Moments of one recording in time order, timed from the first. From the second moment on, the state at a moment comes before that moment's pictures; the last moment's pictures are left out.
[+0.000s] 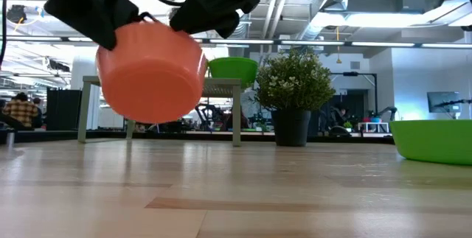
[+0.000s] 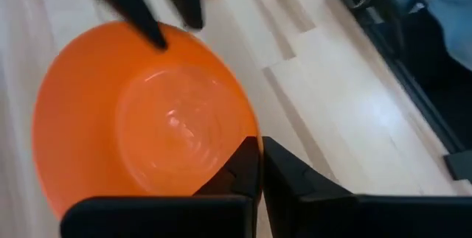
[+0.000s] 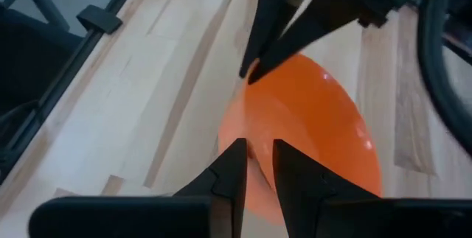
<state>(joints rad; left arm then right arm) -0.35 1.34 0.76 -0.24 0.17 0.05 0.23 1.95 1.52 -0.31 -0.05 -0.04</state>
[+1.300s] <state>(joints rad) -0.28 0.69 0.76 -0.67 -0.92 0.23 0.23 1.95 1.52 -0.37 -0.05 -0.04</state>
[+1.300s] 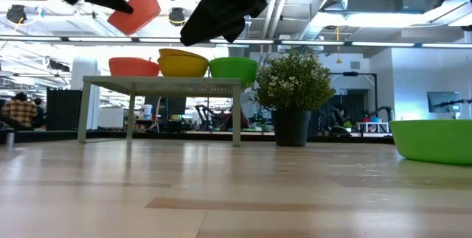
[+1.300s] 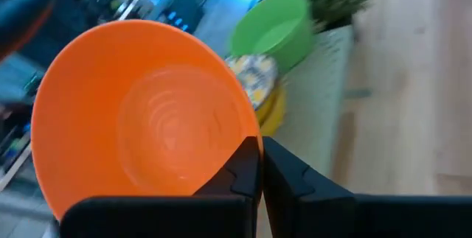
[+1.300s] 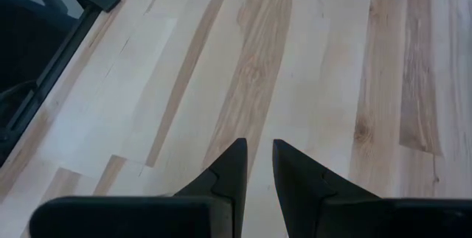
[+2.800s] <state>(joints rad) 0.40 1.00 1.02 -1.03 -0.31 0.36 0.23 1.95 1.51 -0.36 -0.05 -0.04</state>
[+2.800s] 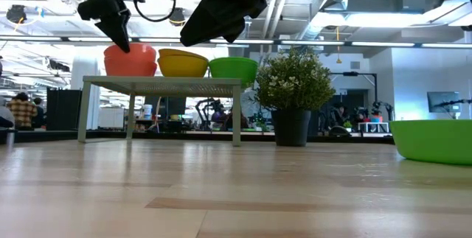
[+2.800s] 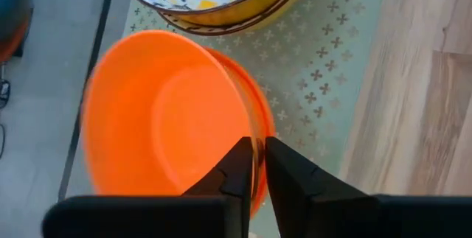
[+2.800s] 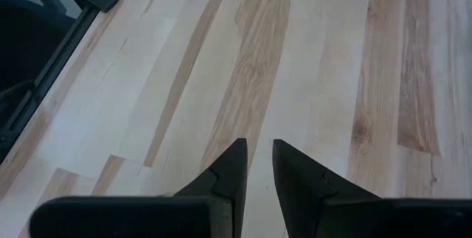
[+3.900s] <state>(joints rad) 0.15 0.86 1.02 -1.02 -0.25 0.13 0.23 1.95 1.51 -0.36 -0.05 -0.04</state>
